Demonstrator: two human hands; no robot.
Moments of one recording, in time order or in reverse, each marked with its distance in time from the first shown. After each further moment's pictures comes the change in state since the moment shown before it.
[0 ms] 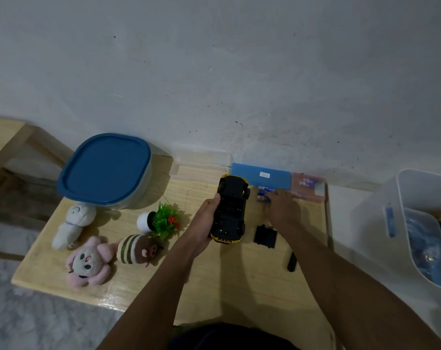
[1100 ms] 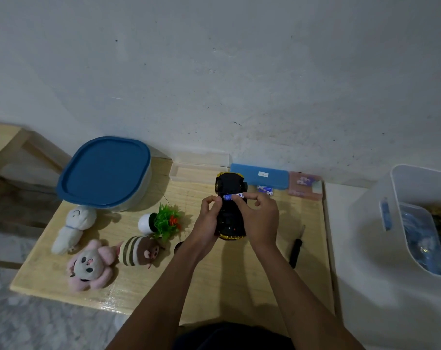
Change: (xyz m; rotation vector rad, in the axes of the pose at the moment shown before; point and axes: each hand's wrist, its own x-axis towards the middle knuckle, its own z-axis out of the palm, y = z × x) left_hand -0.012 0.000 0.006 -0.083 0.020 0.057; right_hand -0.083 -0.085 -0.039 0.986 0.396 0.148
